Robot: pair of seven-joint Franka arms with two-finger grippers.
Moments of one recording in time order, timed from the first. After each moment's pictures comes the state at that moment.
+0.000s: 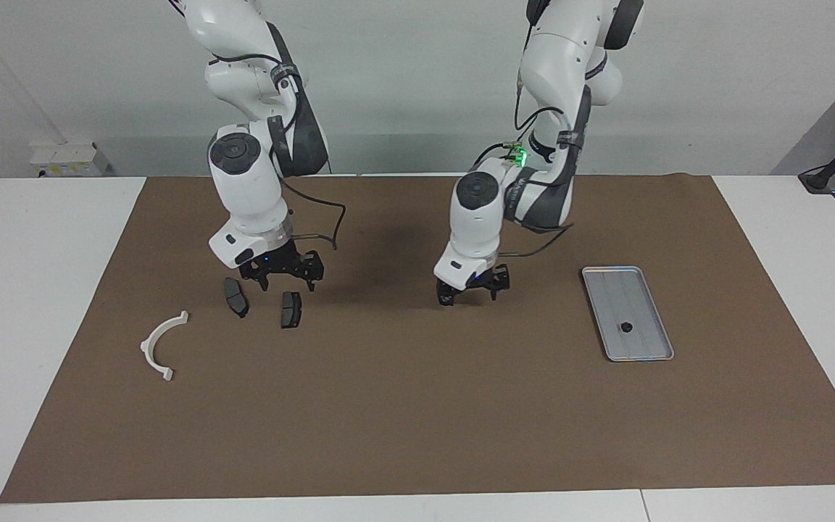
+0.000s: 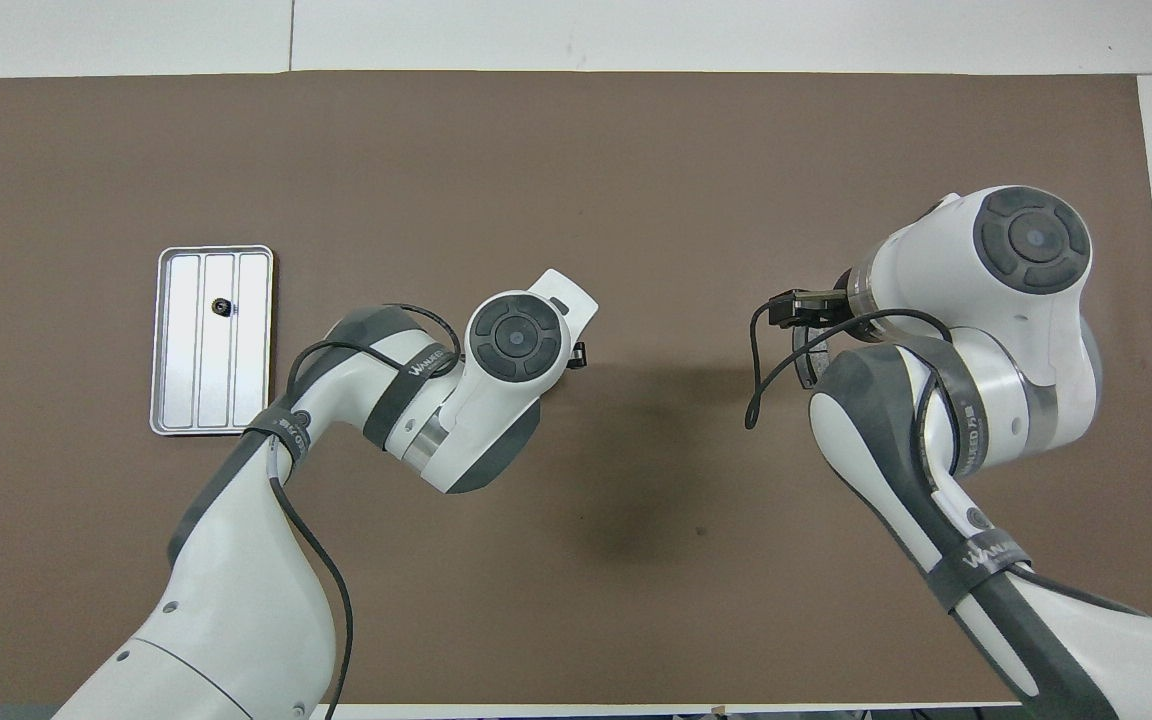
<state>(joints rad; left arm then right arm) -0.47 0.35 -0.06 -1.78 0.09 2.13 -0.57 0.19 0.14 0.02 -1.98 -0.01 2.16 0.28</state>
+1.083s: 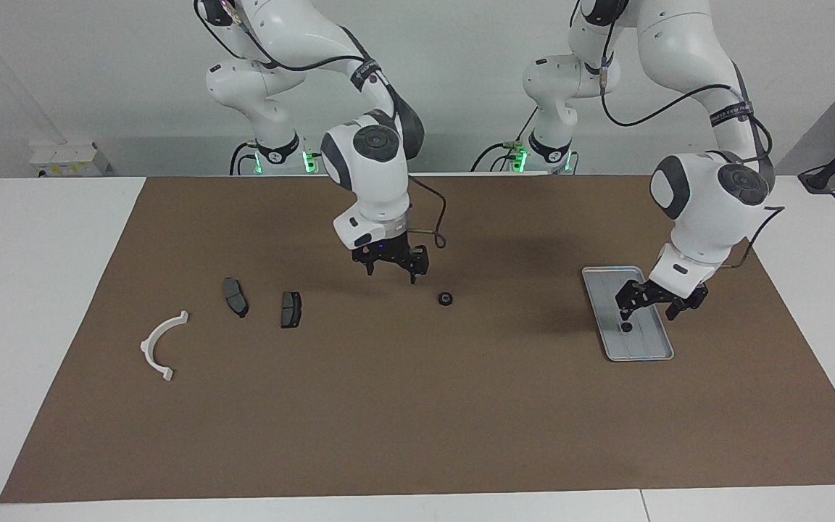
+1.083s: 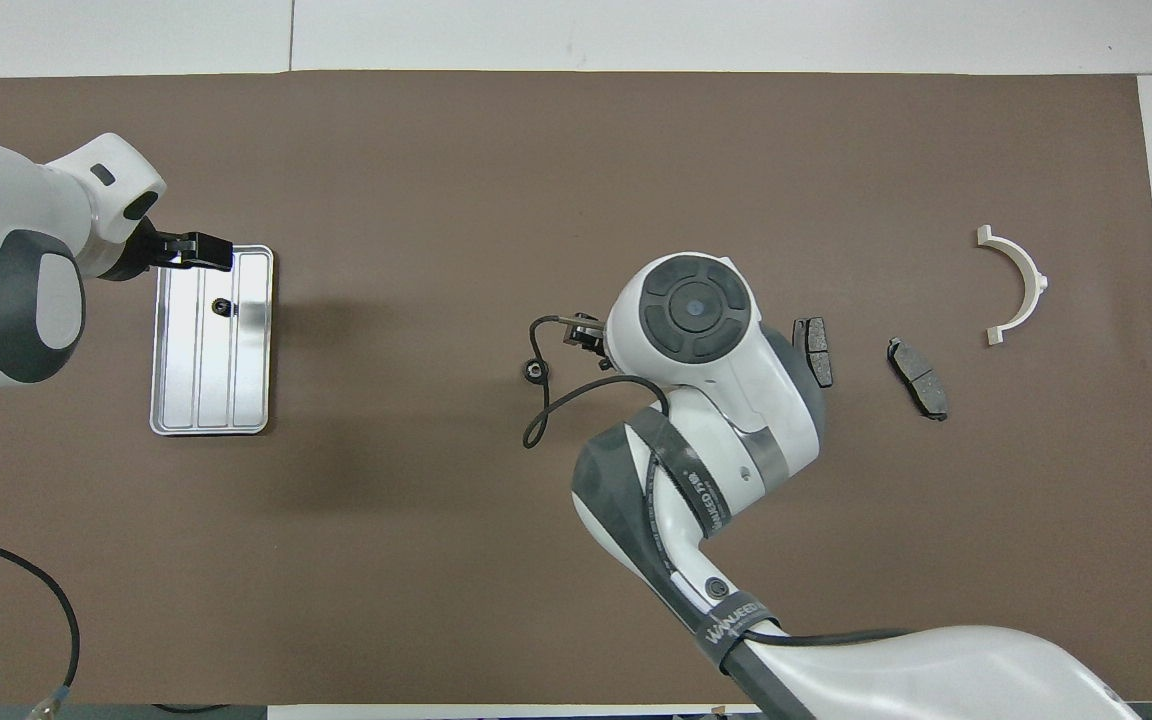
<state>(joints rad) 0.03 0.29 -0.06 -1.83 0.00 2.23 0.05 0.55 0.33 0.02 -1.76 -0.01 2.14 0.91</state>
